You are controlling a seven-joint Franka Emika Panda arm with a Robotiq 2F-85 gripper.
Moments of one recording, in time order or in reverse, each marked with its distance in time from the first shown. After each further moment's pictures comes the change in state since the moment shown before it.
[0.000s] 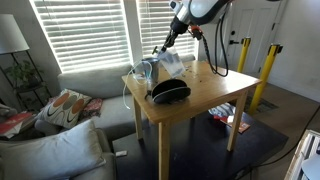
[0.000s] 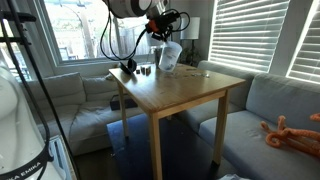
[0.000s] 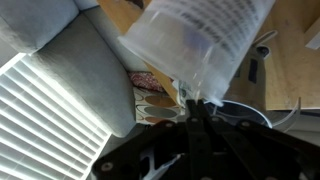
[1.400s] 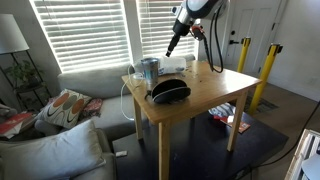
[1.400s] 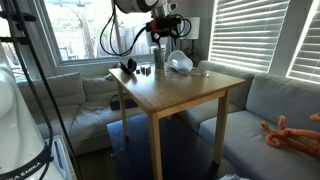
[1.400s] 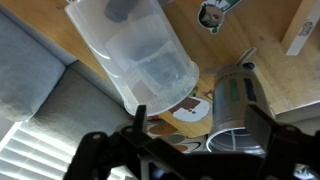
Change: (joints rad) arm -0.063 0.026 0.016 0.076 0.051 -0.224 0.179
